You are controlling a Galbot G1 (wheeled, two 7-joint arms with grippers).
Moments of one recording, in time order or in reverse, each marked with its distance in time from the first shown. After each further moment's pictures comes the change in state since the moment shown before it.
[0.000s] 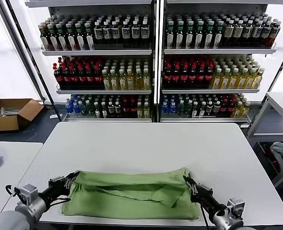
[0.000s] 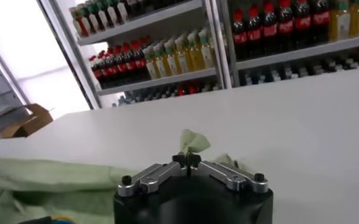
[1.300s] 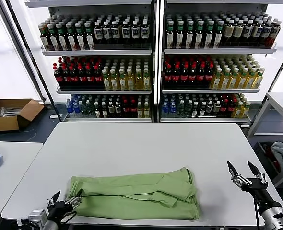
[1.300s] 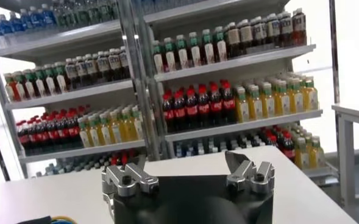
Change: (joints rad) left arm 0.078 -0.296 0.113 -0.016 0.024 -0.041 -0.412; right arm 0.004 -0.064 0.348 -0.150 0.169 0.302 -0.114
